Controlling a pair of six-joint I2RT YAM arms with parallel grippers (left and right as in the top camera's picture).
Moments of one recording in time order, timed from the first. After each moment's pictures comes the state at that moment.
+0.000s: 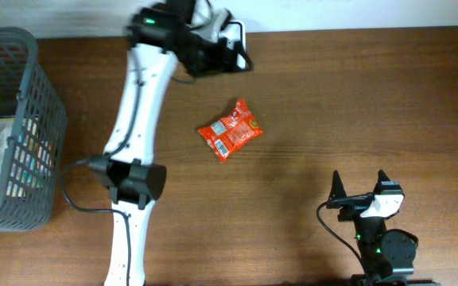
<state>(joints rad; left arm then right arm) -0.28 2.45 2.87 -1.52 0.59 -0.17 -0.02 0.01 0.01 -0.08 -0.03 0.08</state>
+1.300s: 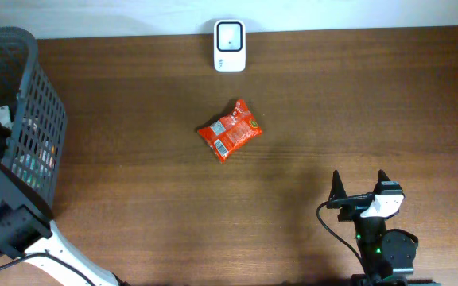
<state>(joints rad) 0.64 2.19 1.76 -0.87 -0.11 0.27 -0.02 0.01 0.01 -0.08 -0.03 0.08</state>
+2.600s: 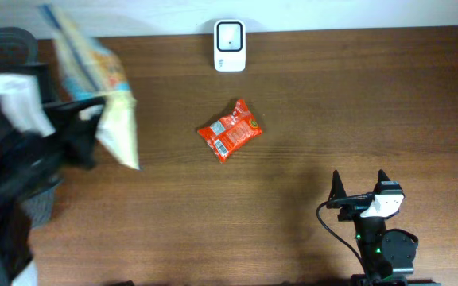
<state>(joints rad) 0.22 1.11 1.69 -1.02 0.75 -0.12 -0.02 0.01 0.01 -0.08 -0.03 0.08</state>
